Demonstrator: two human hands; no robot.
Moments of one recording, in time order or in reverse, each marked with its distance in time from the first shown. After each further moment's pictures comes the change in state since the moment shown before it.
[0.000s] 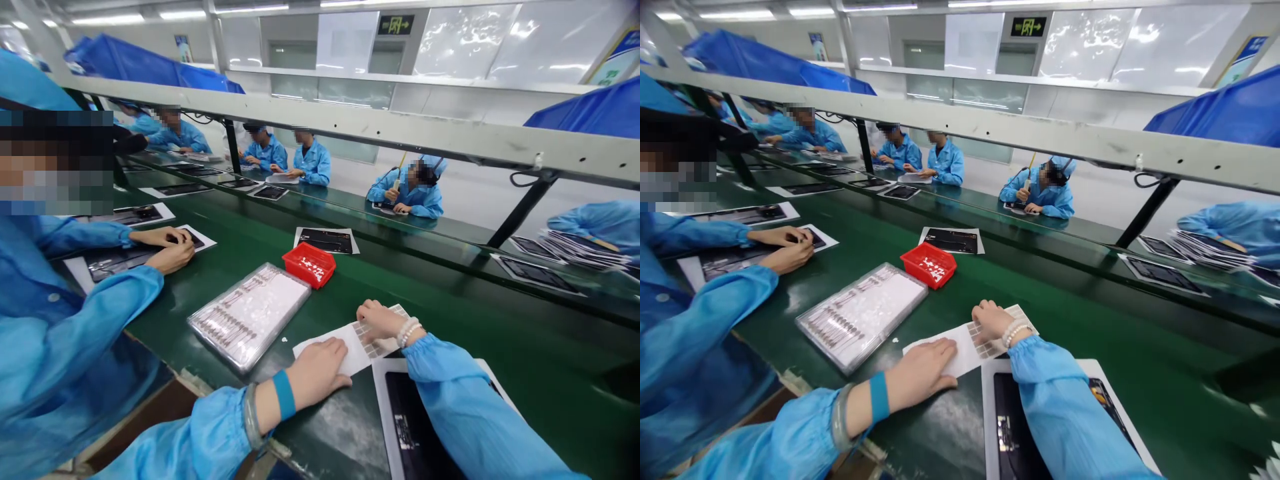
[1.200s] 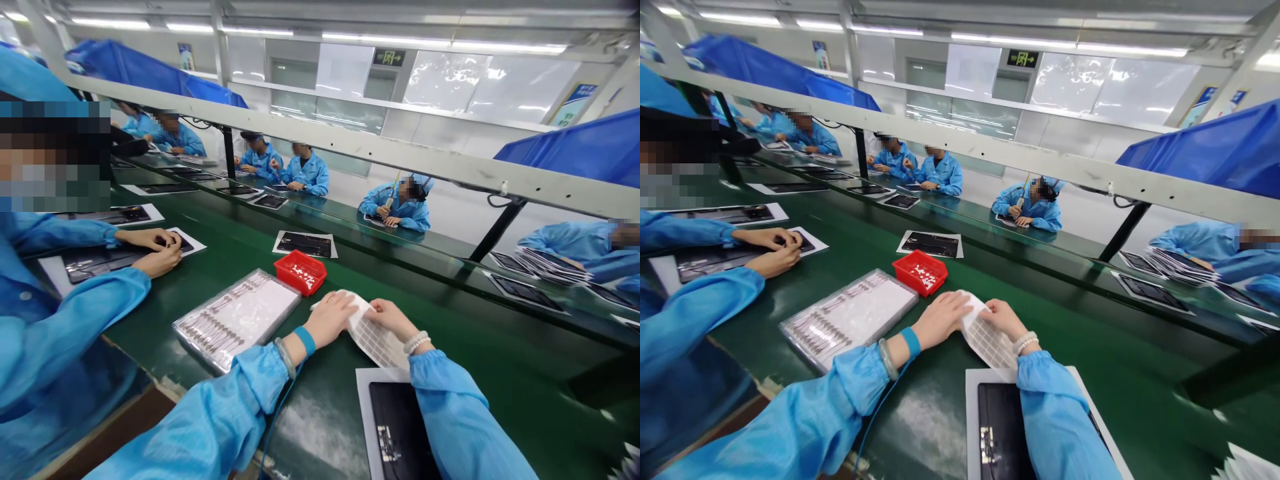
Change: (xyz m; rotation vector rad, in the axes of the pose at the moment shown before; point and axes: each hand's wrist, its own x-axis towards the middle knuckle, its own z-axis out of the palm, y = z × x) left_hand 0.080 -0.030 -0.024 -0.260 0.355 -0.003; right_hand -0.018 0.038 -0.006 0.875 0.414 0.216
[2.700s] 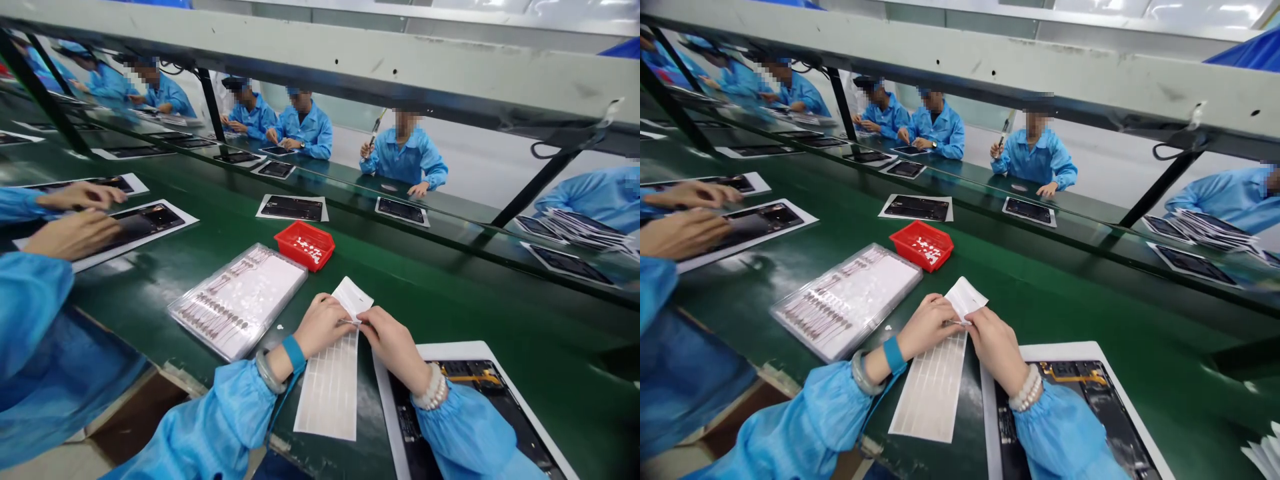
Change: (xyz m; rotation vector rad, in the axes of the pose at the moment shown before) left_hand -0.046 -0.010 0.017 -0.131 -0.083 -0.086; right_hand -0.076 -0.014 0.062 -0.340 0.059 -0.328
